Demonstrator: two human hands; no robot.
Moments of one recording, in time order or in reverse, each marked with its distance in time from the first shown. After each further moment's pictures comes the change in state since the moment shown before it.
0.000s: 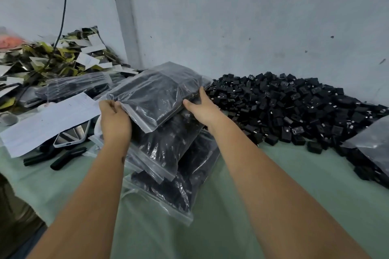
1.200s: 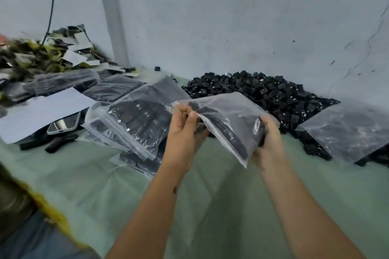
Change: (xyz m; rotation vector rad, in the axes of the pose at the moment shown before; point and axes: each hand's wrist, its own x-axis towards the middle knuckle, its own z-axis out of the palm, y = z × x) left_hand -0.210 0.048 0.035 -0.784 -0.748 0.031; right_hand -0.168 0.084 -0.115 1.305 0.321 0.096
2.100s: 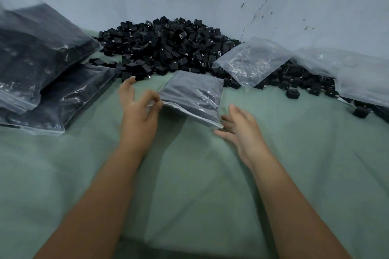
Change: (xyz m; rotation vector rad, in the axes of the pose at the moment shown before) left_hand -0.078 -0.125 0.044 0.824 -0.118 0.265; right_hand -0.110 -0.031 -0.177 -0.637 0.284 -0.245
